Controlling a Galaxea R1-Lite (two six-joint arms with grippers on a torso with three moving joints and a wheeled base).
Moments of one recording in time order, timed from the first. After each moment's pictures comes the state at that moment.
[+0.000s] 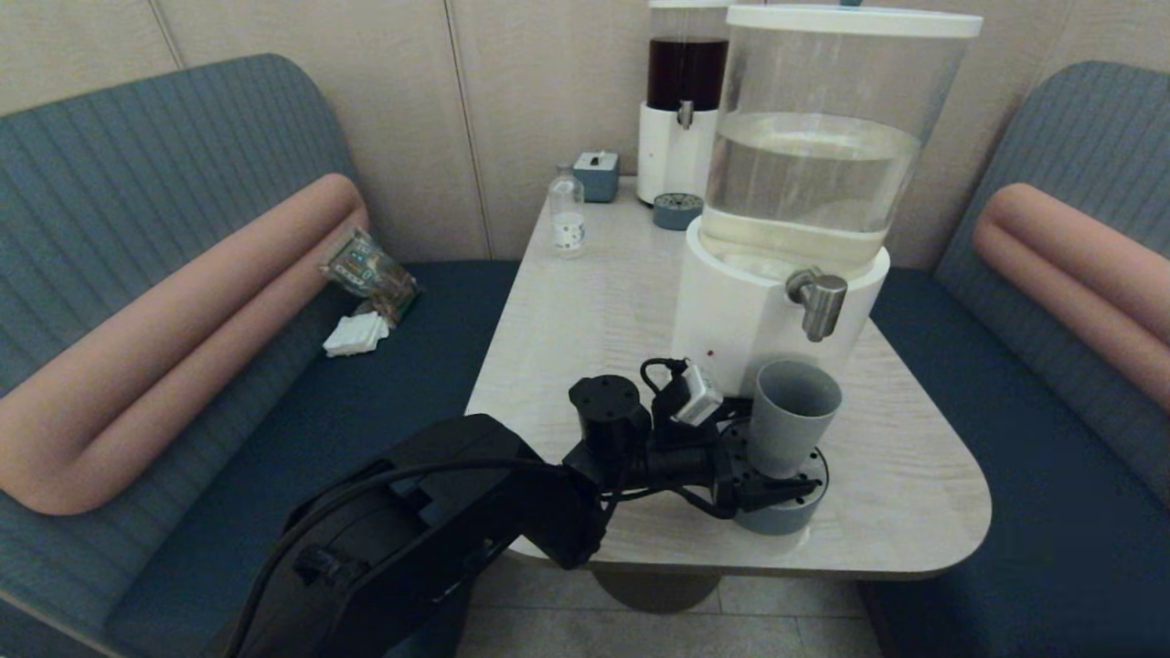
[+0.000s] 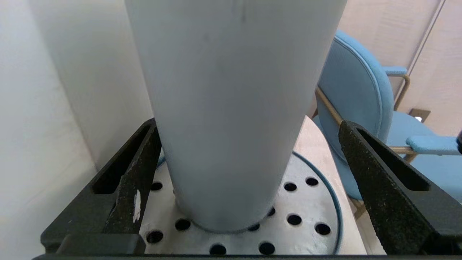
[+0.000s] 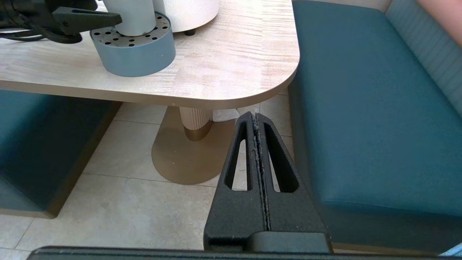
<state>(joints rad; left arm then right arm) -0.69 2.63 -1.56 -1.30 -0.82 -0.02 0.01 0.00 -0.02 0.04 0.00 0.00</state>
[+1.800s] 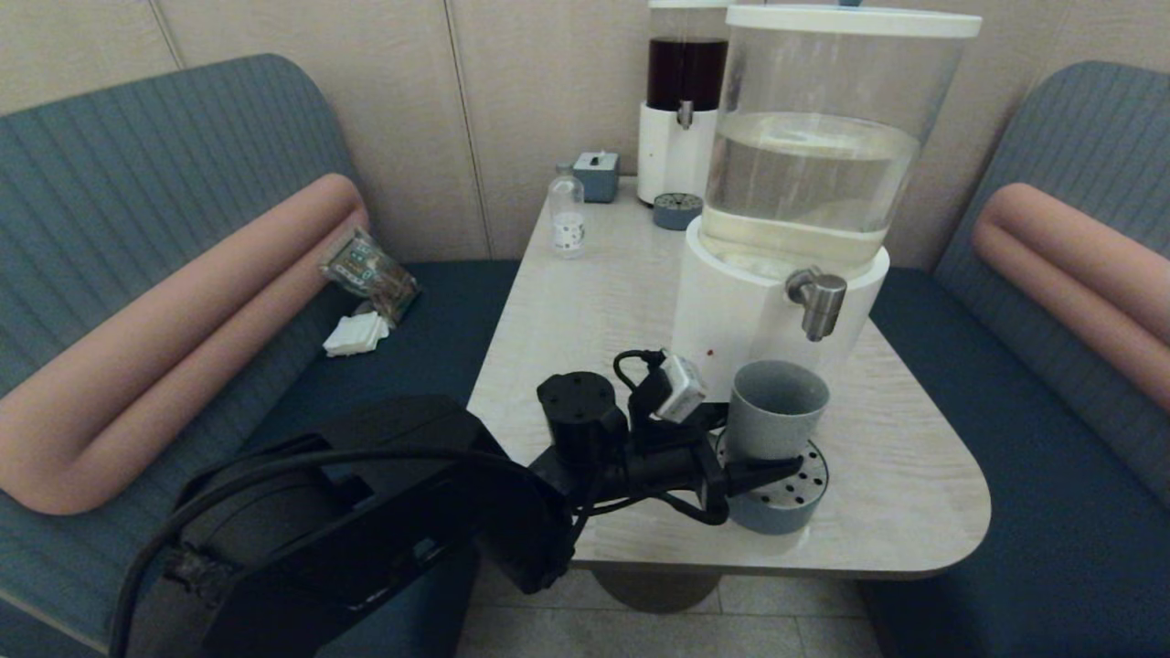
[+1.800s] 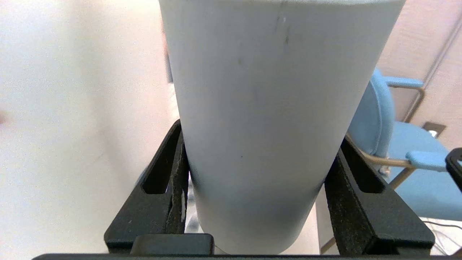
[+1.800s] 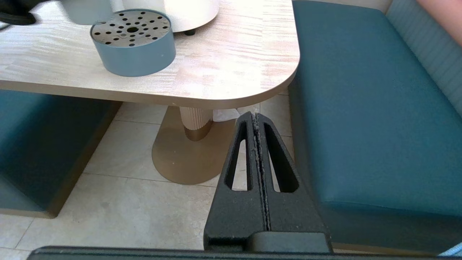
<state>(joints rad) -0.69 2.43 -1.24 -1.40 -0.71 -0.02 0.01 0.00 -0.02 0.03 0.00 0.00</state>
